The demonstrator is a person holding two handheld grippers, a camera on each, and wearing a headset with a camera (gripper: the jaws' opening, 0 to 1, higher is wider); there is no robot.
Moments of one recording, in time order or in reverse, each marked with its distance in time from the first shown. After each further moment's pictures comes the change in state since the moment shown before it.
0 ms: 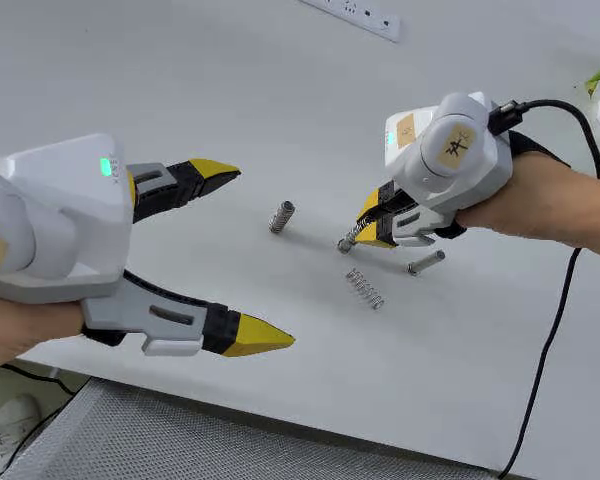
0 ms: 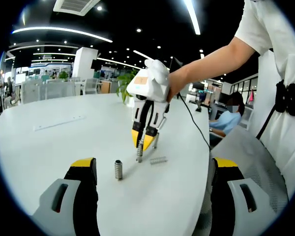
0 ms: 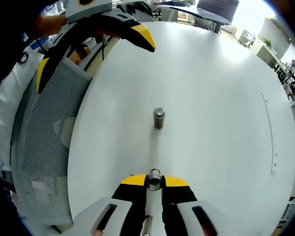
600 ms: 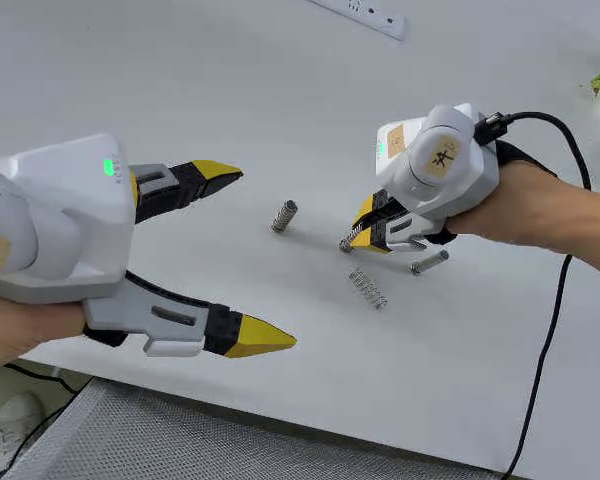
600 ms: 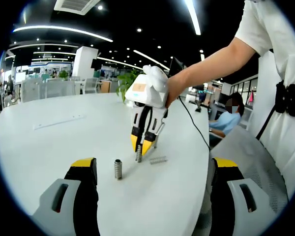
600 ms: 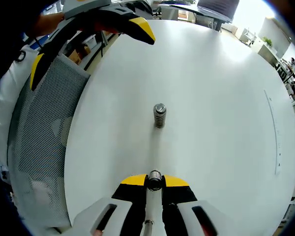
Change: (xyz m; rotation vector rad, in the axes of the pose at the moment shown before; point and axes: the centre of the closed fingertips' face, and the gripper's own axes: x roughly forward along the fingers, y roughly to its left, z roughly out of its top) left arm 0.001 0.000 -0.001 -0.009 0.000 -0.004; right arm 0.008 0.007 0.005 0.004 0.000 0.008
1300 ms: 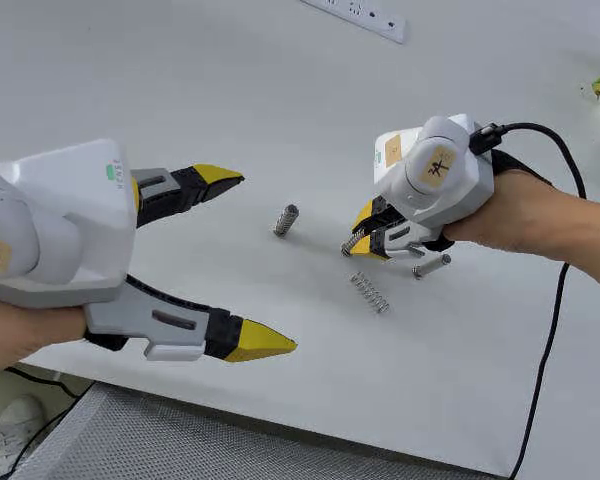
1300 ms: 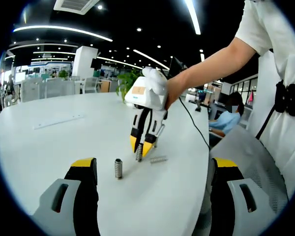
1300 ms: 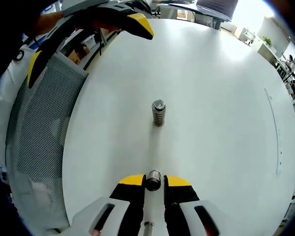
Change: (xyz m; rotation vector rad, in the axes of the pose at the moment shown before) left arm 0.000 0.000 0.000 0.001 0.005 -0.001; right arm 0.004 -0.002 -0.003 0.008 -0.002 -0.003
